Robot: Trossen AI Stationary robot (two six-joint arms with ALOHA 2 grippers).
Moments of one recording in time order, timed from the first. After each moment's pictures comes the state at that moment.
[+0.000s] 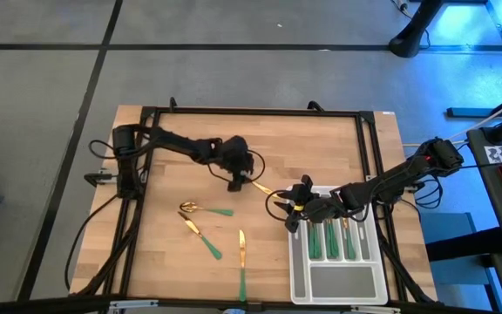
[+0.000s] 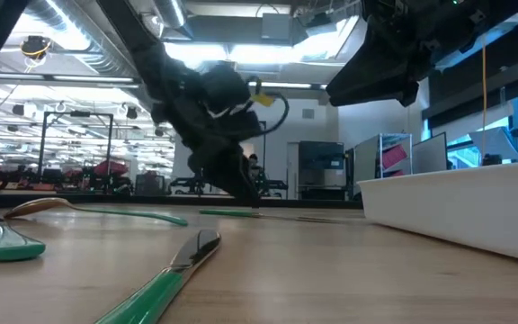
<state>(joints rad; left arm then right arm) 0.28 1.88 0.95 0.06 0.23 0.32 0.39 1.43 0.76 0.05 0.57 0.55</state>
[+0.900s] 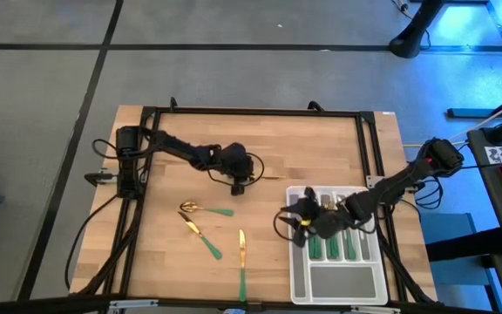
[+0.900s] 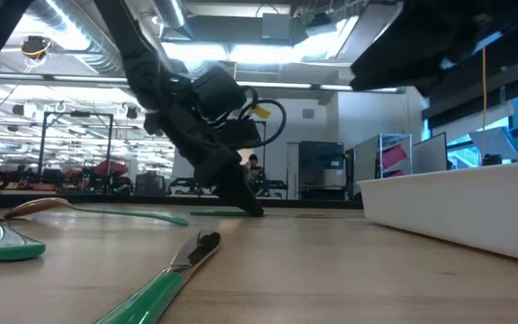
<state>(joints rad) 0.23 1.98 0.87 0.19 0.14 0.19 0.52 1.43 0.76 0.05 0.60 0.58</state>
